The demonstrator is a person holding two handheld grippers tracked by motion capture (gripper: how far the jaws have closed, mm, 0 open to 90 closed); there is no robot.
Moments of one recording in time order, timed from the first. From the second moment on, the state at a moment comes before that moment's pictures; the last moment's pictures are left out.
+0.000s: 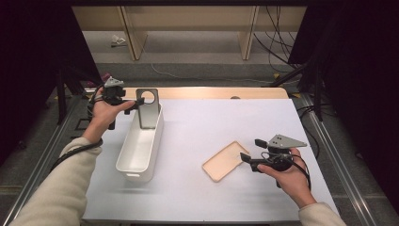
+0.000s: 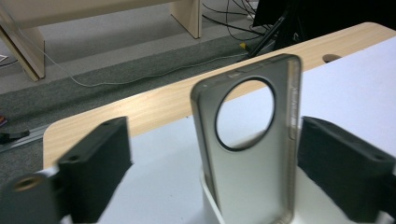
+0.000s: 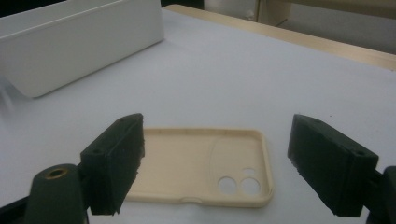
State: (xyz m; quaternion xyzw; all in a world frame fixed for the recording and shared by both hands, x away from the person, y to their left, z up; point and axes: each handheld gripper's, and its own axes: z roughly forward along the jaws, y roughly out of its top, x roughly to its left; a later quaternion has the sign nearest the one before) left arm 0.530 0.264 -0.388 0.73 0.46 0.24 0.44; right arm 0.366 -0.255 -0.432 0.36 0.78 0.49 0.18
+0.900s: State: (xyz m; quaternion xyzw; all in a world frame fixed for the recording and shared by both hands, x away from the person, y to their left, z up) left arm 0.361 0.229 -0.398 0.72 0.40 0.23 0.52; right arm 0.367 -0.248 -0.431 0.35 0.79 0.48 0.17
